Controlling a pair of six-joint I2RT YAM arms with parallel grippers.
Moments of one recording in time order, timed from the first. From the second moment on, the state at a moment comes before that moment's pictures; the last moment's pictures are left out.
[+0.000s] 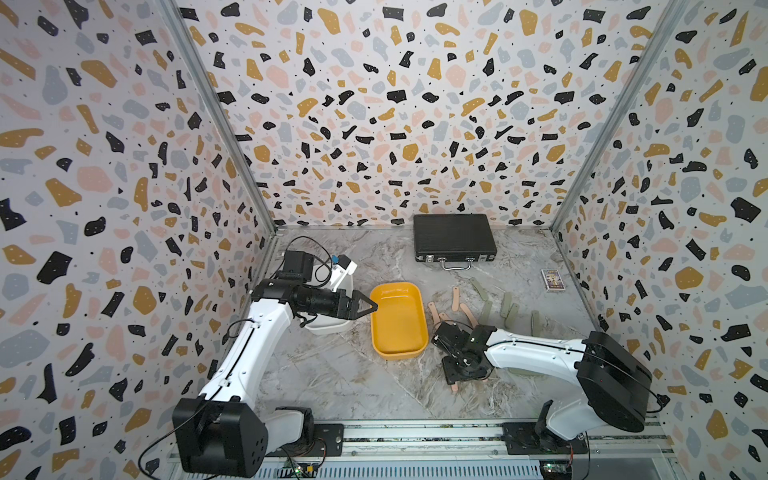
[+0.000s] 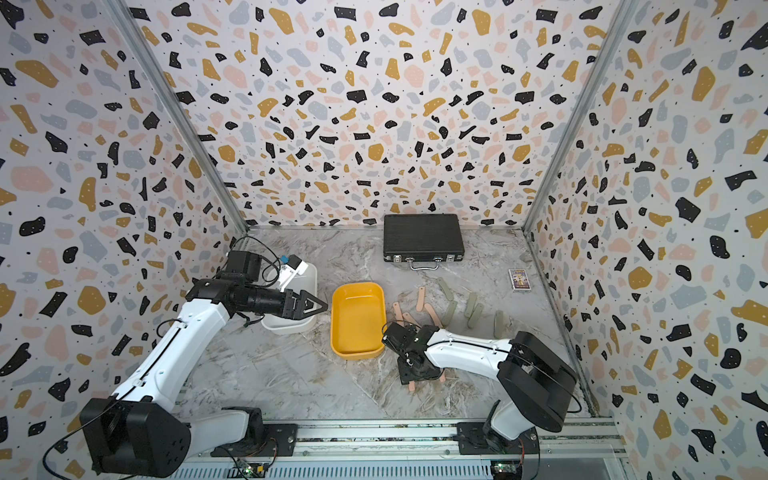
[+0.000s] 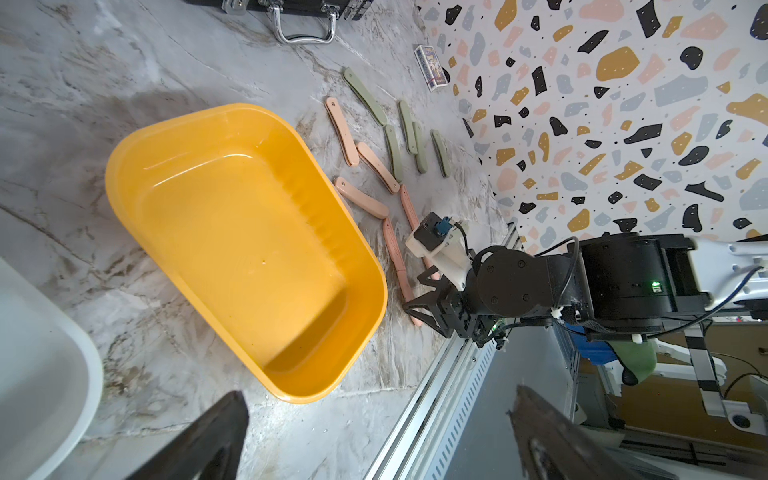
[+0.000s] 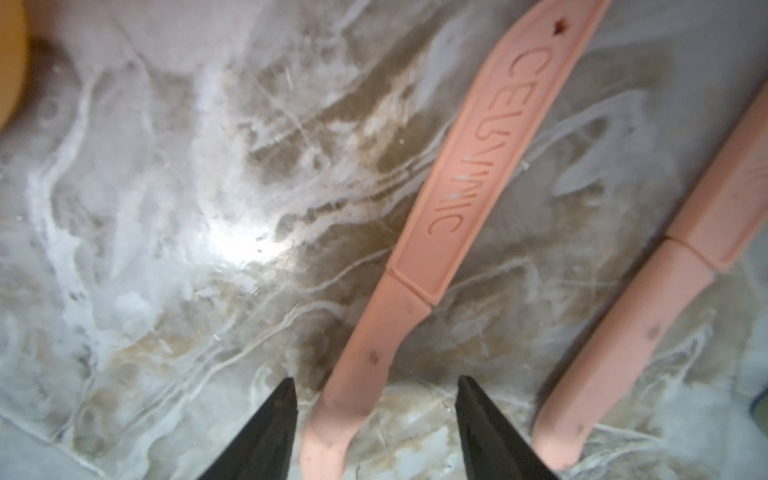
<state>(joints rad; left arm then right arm) -0.08 1.24 1.10 -0.96 0.93 0.11 0.99 1.52 0.82 -0.76 0.05 0.77</state>
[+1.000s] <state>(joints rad) -0.26 1.22 1.05 -0.89 0.83 0.11 0.91 1.54 0.82 -0.75 -0.03 0.66</state>
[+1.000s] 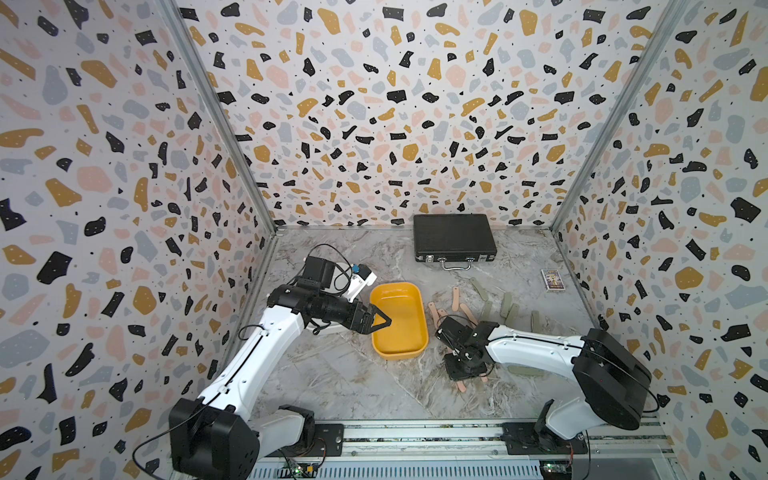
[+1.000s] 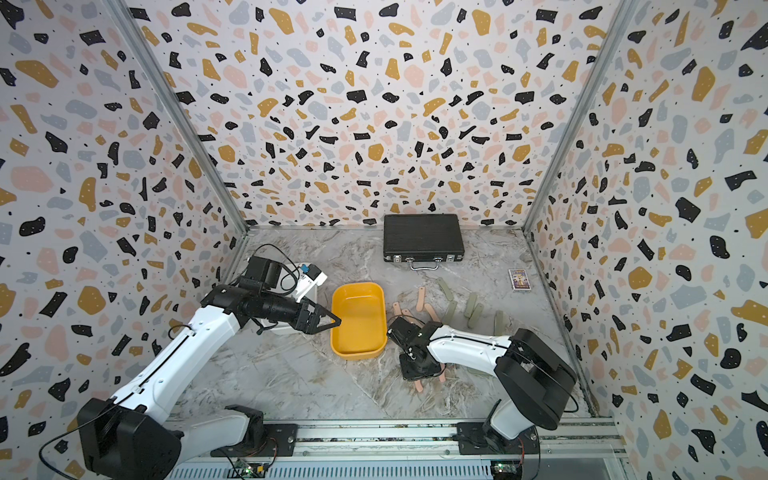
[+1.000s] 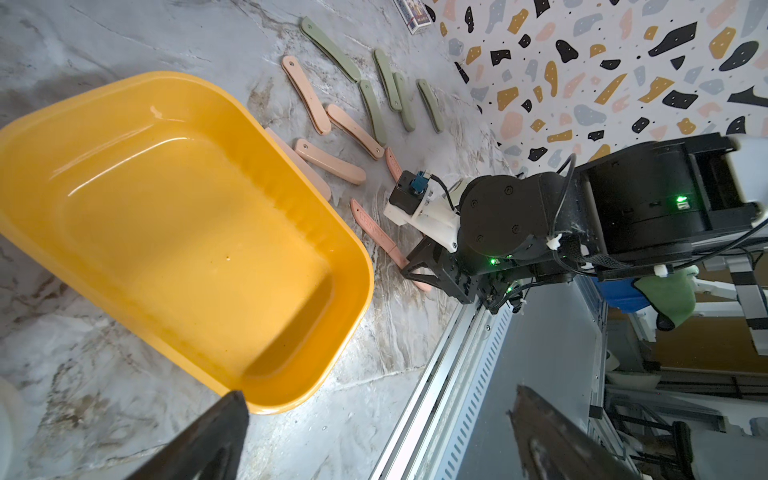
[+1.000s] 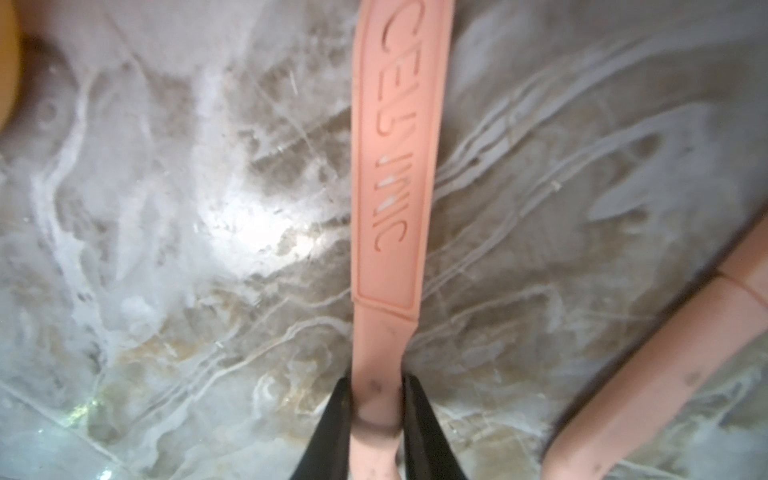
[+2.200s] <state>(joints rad) -0.27 1.23 1.02 -0.87 0.79 0.10 0.81 1.66 0.96 -0.78 -0.05 0.52</state>
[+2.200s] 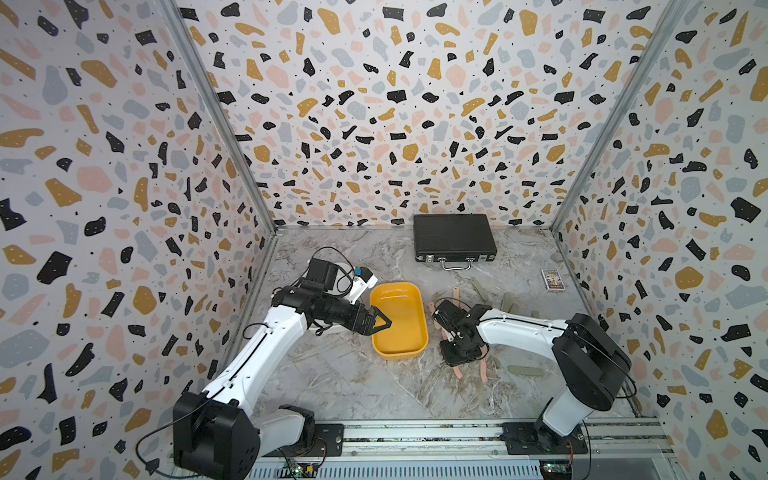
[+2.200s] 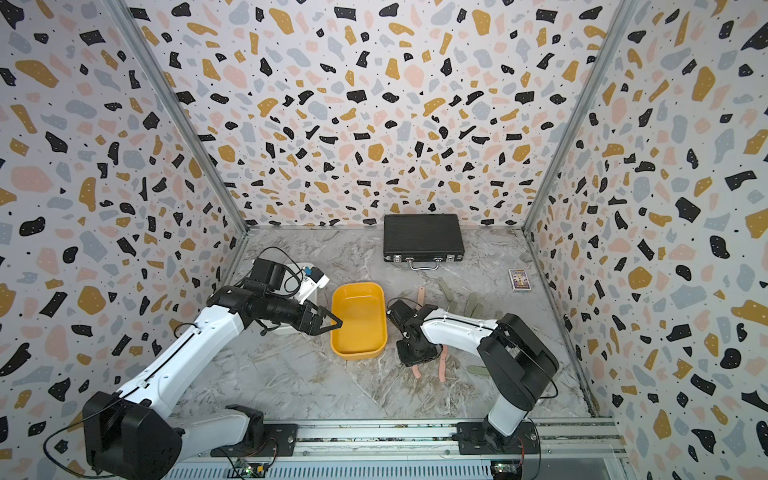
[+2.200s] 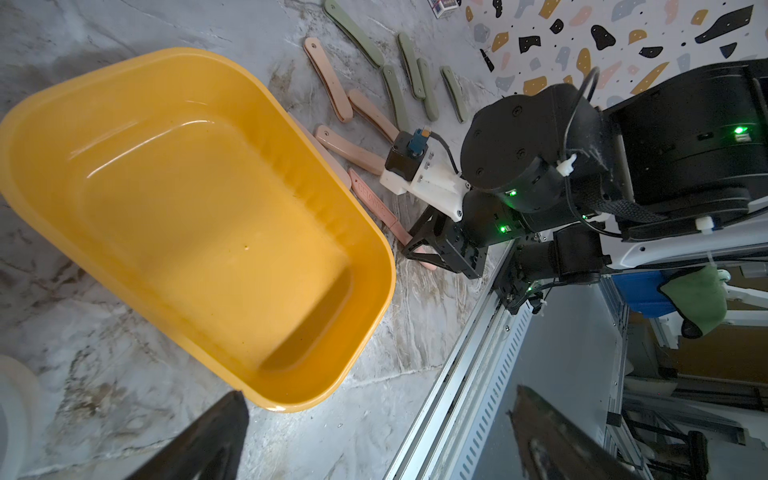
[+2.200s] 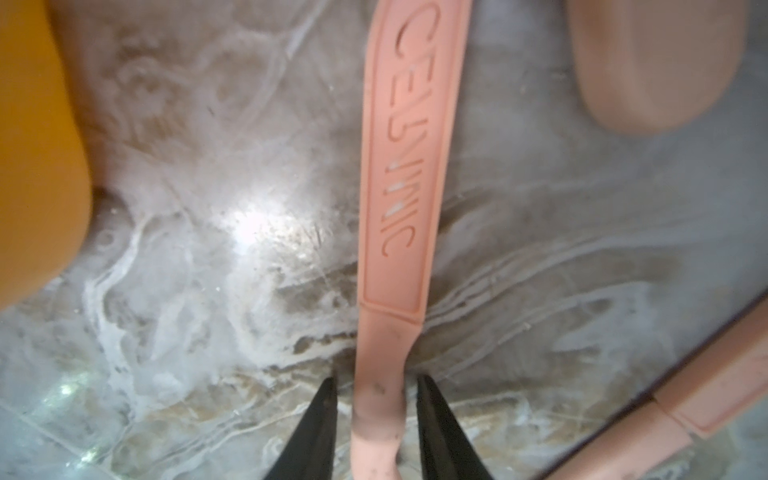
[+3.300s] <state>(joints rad) -0.27 1.23 1.02 -0.87 0.78 0.10 0.87 1.63 0.92 -0.77 0.01 0.58</state>
